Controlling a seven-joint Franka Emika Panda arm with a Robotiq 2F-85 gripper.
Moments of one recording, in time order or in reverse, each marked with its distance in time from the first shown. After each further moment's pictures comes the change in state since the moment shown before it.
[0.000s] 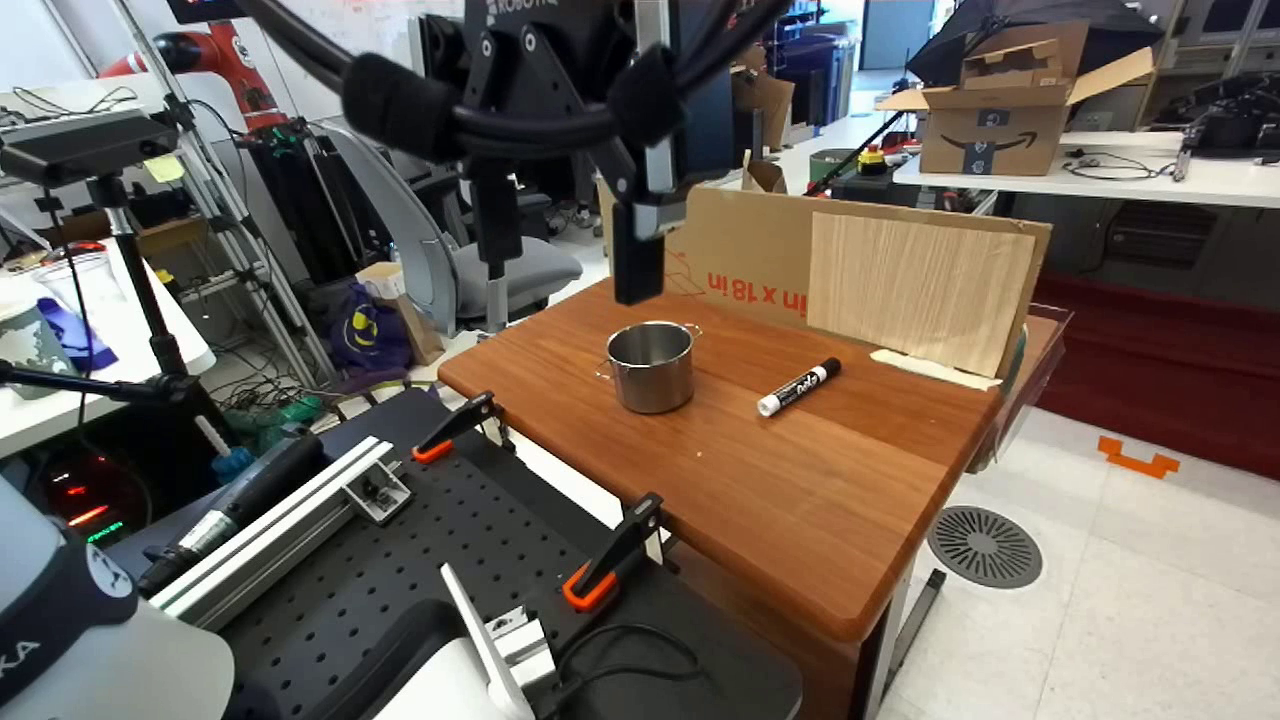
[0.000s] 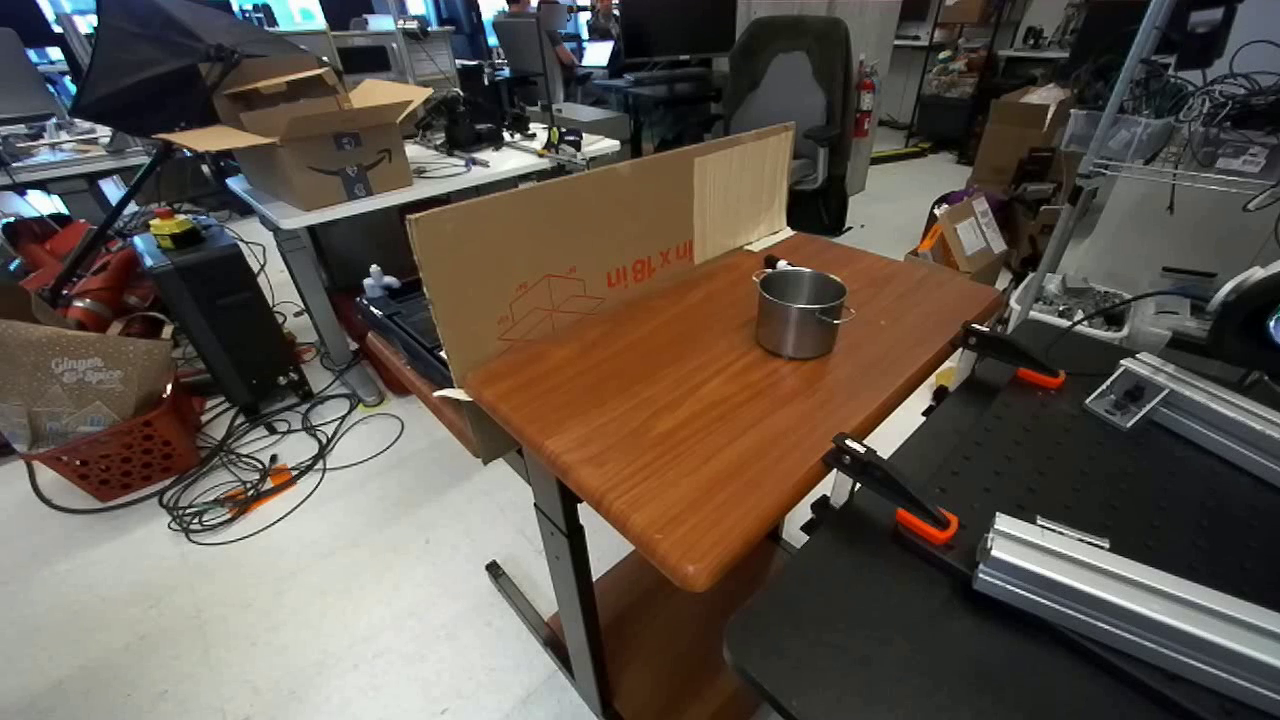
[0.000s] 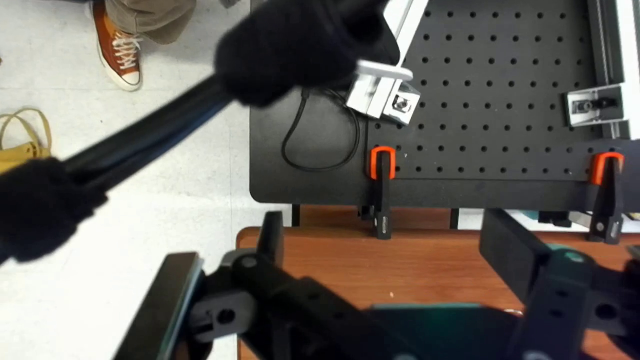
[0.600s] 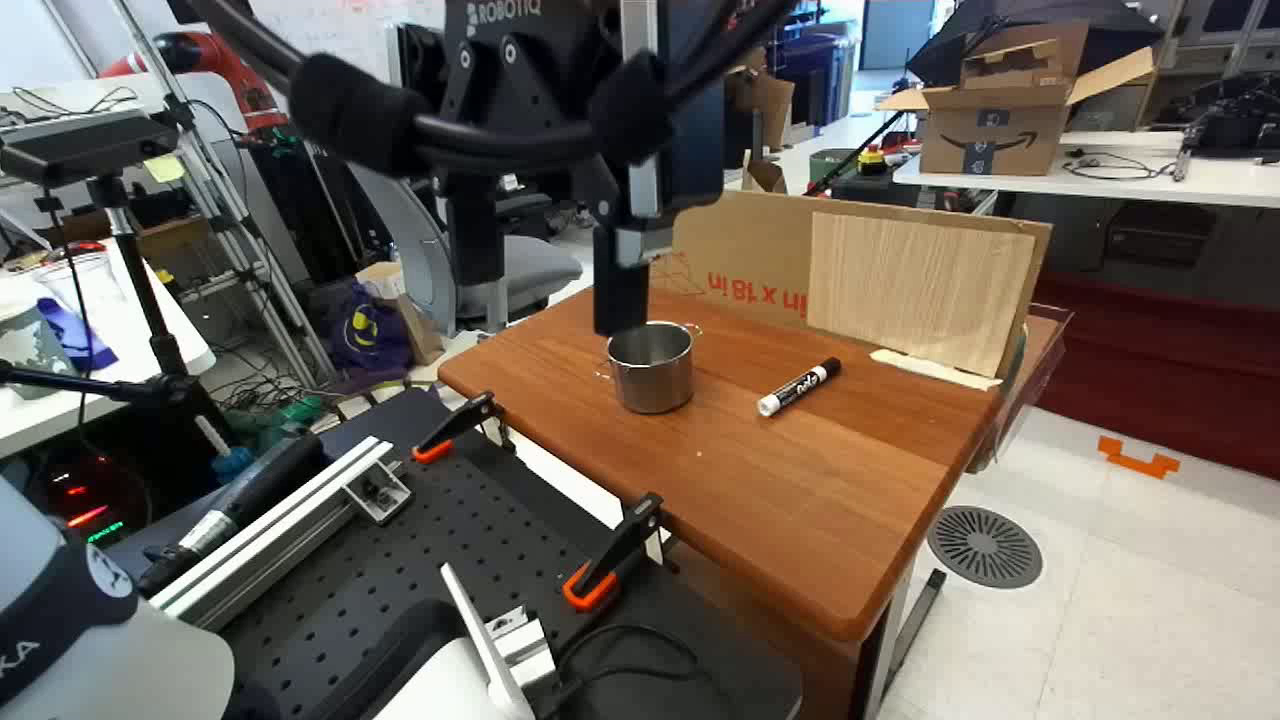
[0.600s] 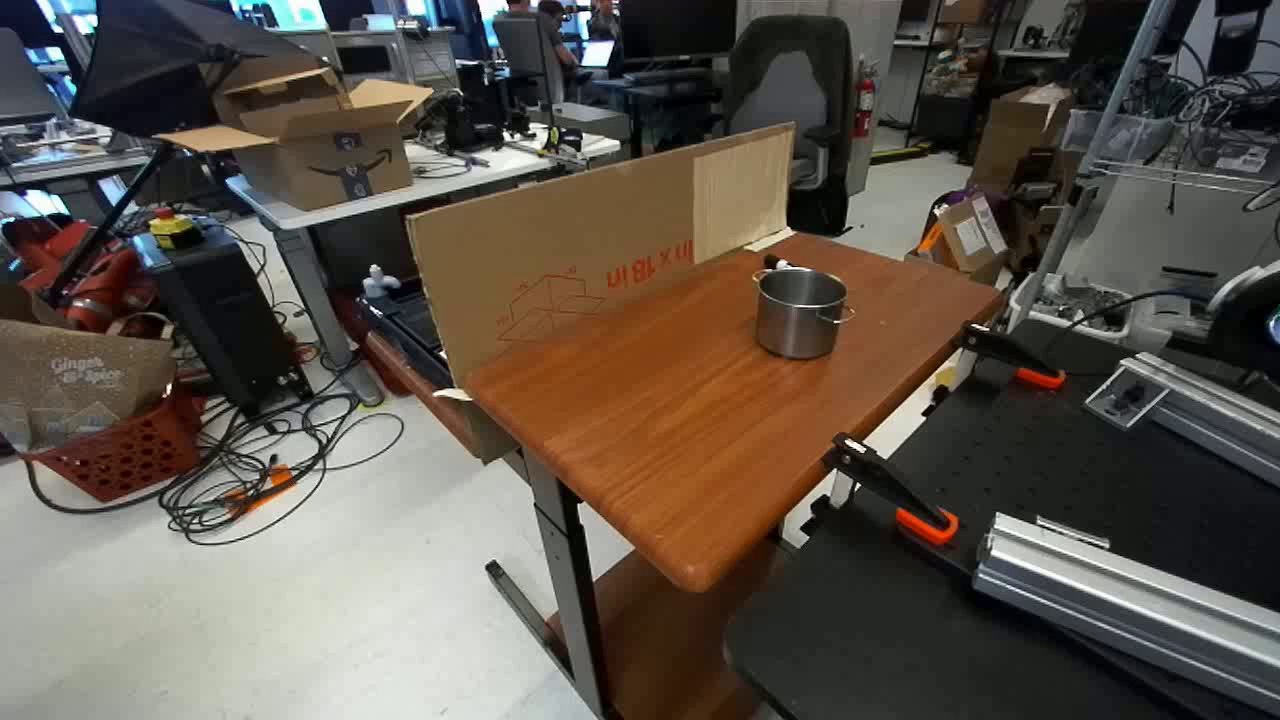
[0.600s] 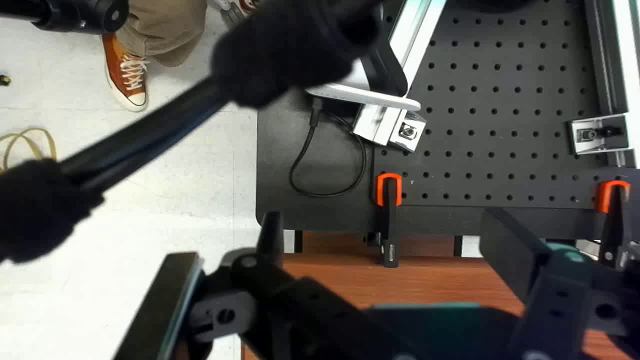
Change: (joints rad) arm -0.015 0.000 -0.009 -0.001 -0.039 -0.047 -0.014
